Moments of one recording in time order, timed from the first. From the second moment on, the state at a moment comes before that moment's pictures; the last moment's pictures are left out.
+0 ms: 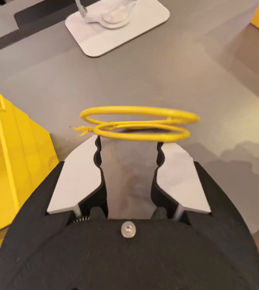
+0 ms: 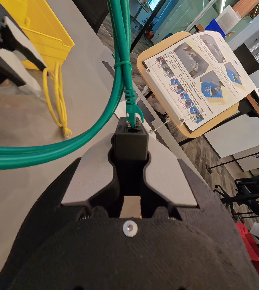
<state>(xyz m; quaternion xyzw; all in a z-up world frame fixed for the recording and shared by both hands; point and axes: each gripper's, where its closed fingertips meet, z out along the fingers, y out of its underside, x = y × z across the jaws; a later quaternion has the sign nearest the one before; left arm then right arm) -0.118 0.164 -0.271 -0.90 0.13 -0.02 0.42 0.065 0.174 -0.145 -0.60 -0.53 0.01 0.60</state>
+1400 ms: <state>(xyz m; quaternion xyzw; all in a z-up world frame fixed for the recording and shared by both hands) -0.104 0.235 -0.322 -0.91 0.34 -0.03 0.21 0.067 0.177 -0.147 -0.61 -0.52 0.04 0.60</state>
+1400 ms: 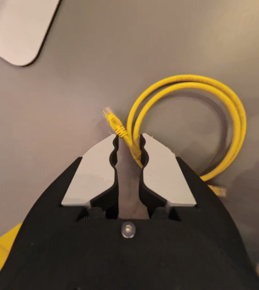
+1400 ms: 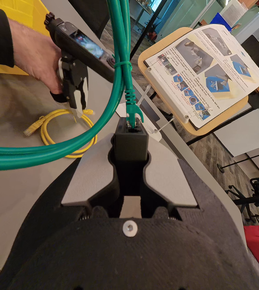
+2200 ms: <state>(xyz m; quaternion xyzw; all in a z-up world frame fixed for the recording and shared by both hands) -0.092 0.260 -0.336 -0.93 0.20 -0.03 0.32 0.066 0.173 -0.143 -0.60 -0.53 0.04 0.60</state>
